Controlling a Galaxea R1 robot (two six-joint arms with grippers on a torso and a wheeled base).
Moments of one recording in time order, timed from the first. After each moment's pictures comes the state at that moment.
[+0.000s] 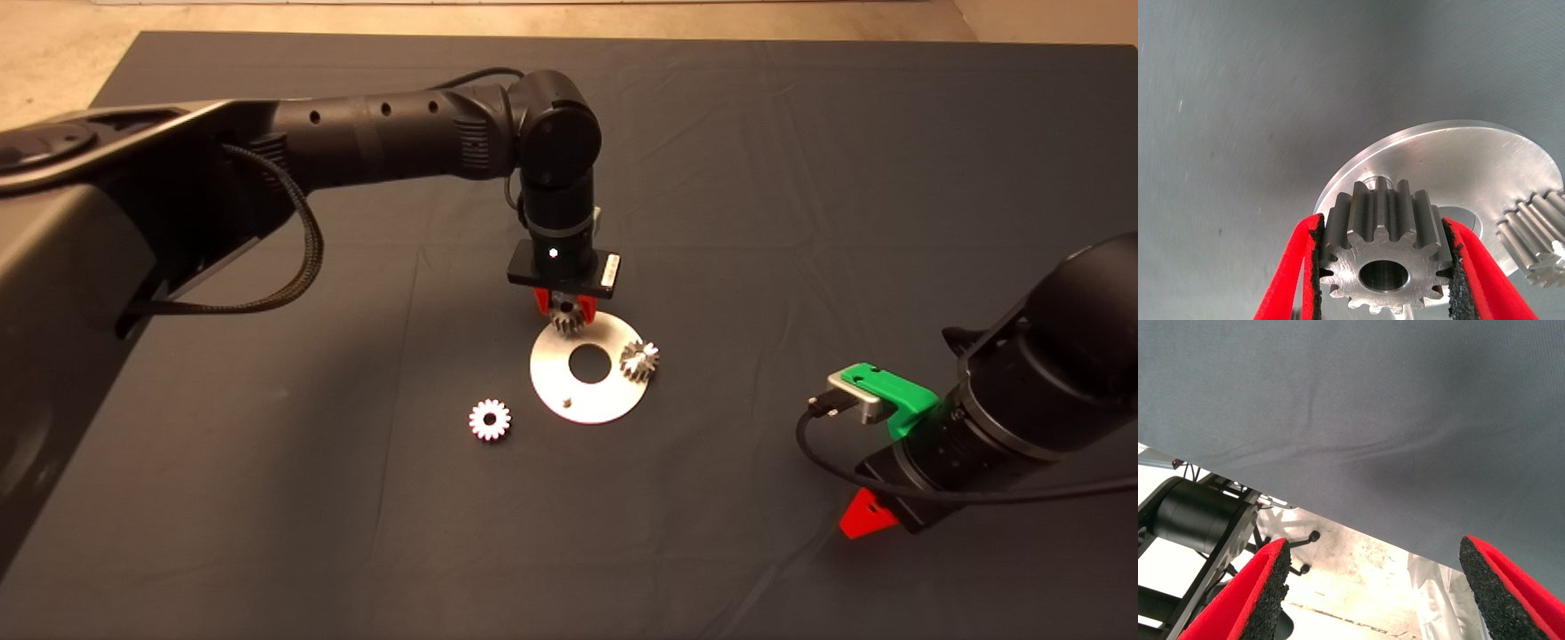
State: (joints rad) left arm -0.41 2.94 -1.61 0.13 1.45 -1.11; right arm 0.35 2.24 -0.56 -0.05 -1.53 1.31
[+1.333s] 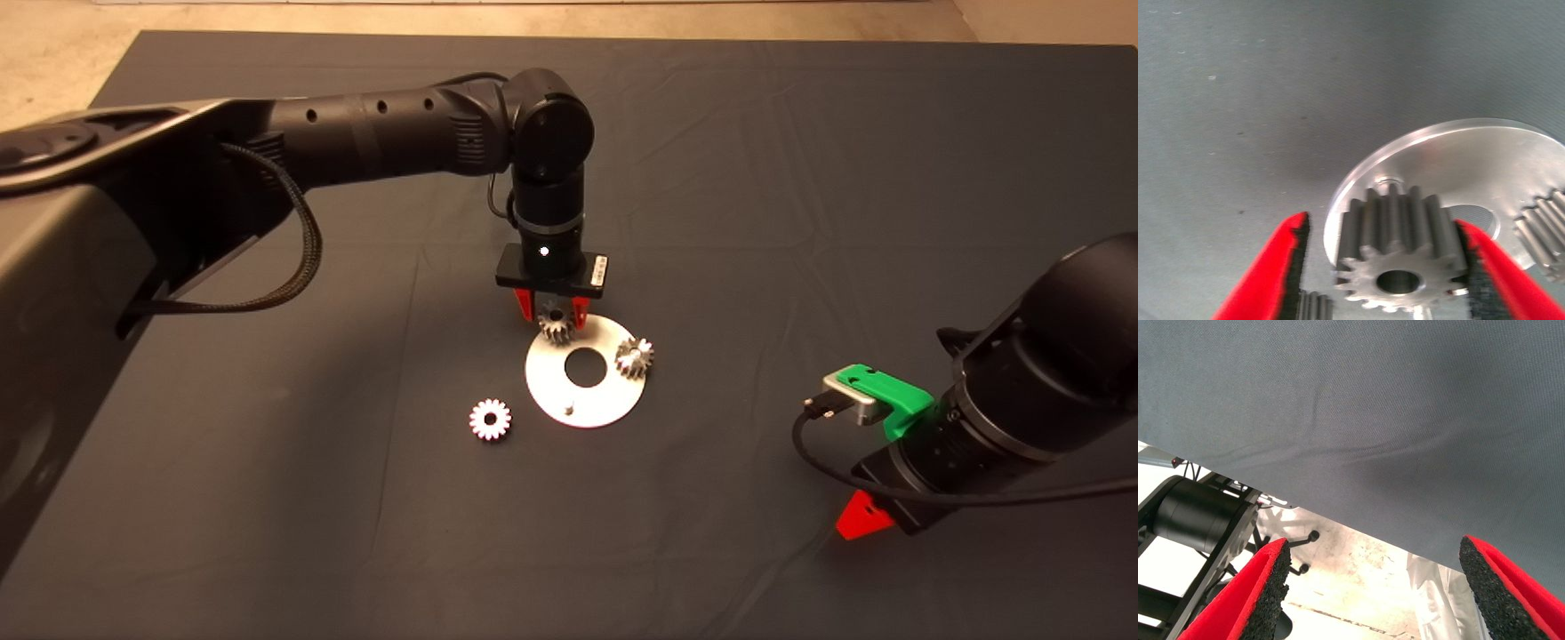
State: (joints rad) left arm -0.41 2.94 -1.65 0.10 1.49 -1.11; right arm 0.35 2.25 -0.56 -0.05 -1.53 1.31
